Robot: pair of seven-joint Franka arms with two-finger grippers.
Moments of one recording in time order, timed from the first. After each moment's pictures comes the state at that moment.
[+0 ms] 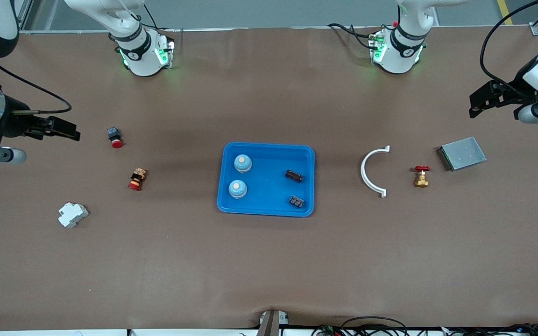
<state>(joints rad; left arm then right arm) 0.02 -0.02 -0.12 -1.55 0.01 1.51 -0.04 0.05 0.12 -0.02 -1.49 0.07 1.48 0.08</state>
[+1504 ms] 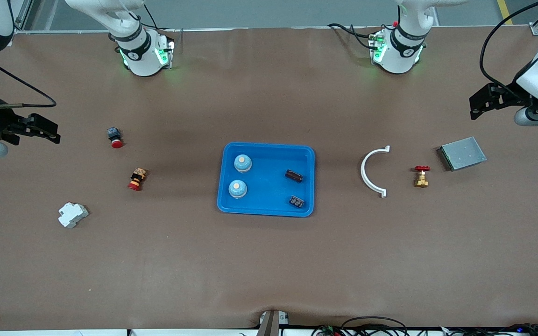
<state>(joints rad) 0.02 -0.01 -0.14 -1.54 0.07 1.50 -0.04 0.02 0.06 -0.01 -1.56 -0.02 1.57 -0.03</state>
